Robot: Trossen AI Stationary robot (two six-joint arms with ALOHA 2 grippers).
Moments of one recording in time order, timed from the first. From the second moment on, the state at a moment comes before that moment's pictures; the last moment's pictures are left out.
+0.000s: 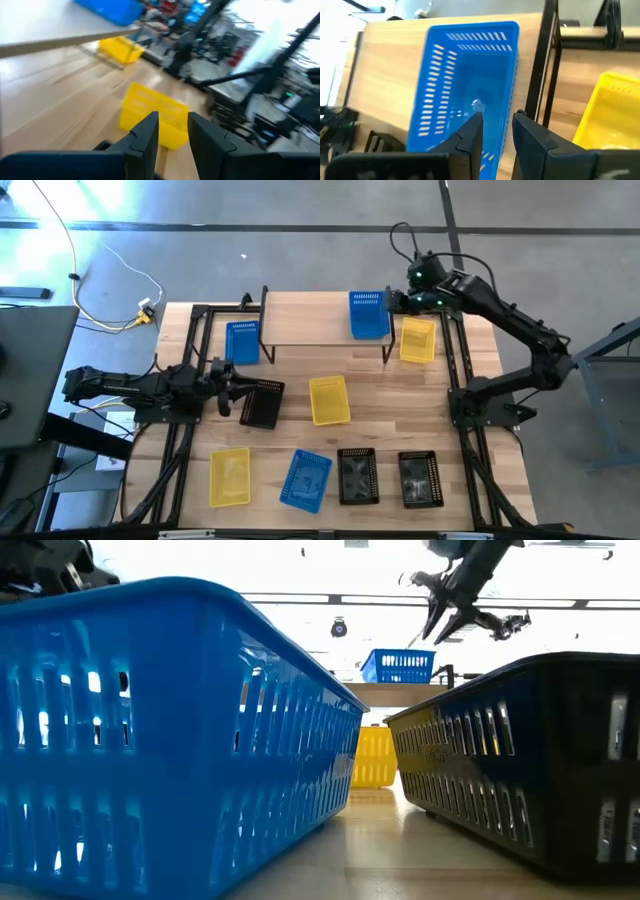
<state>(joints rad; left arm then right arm) 0.09 0.20 0.01 0.11 -0.12 -0.46 -0.72 1.31 1.34 -0.91 -0.07 0.72</state>
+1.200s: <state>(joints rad) -0.13 0.88 0.51 -0.45 -0.06 -0.21 -0.40 1.15 1.34 -0.90 0.04 0.56</state>
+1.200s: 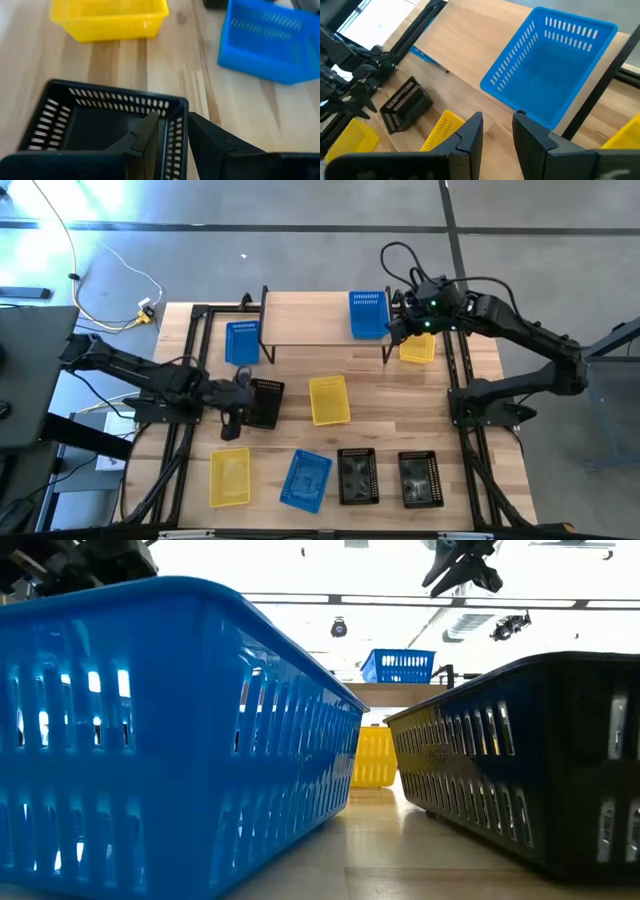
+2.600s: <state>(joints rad) -0.19 1.14 0.51 -0.45 -0.08 -0.22 -0.36 1.15 1.34 -0.90 0.10 0.56</state>
